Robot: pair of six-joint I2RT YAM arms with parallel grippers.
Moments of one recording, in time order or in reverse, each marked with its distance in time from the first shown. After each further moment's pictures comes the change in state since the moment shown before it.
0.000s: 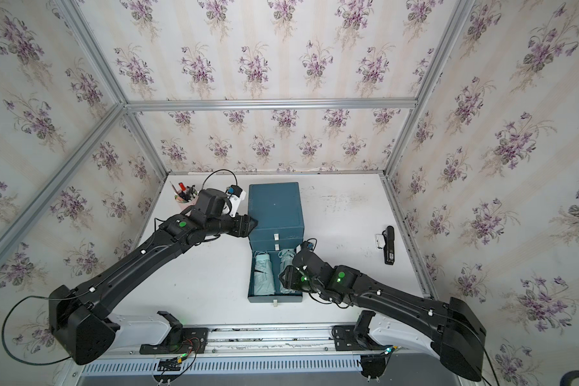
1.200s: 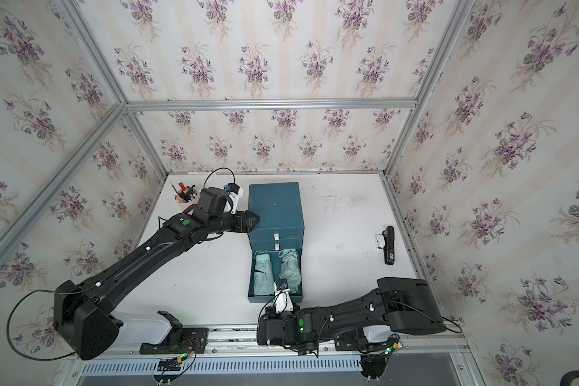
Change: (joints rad) left arm 0.017 0.039 0.001 0.067 -0.005 -0.125; right arm 0.547 0.375 -0.039 0.211 0.525 0.231
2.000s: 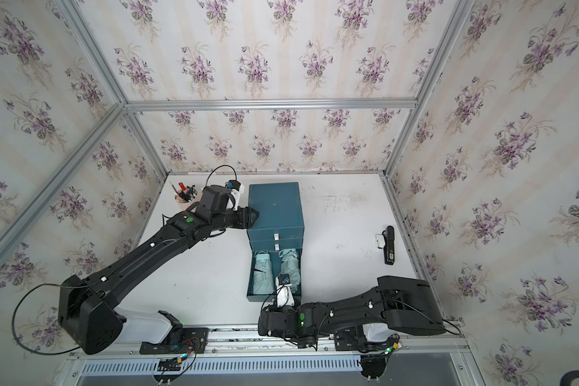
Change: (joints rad) left arm 0.000 0.034 0.003 0.057 -0.038 0.013; right arm -0.062 0.001 -0.024 0.024 0.003 -0.014
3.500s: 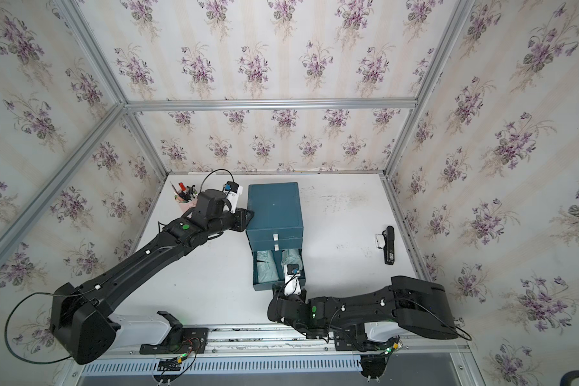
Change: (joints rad) left arm 0.000 -0.056 -0.086 0.079 -0.013 0.071; right arm -0.112 -0.101 -0.122 0.231 0.122 -0.150
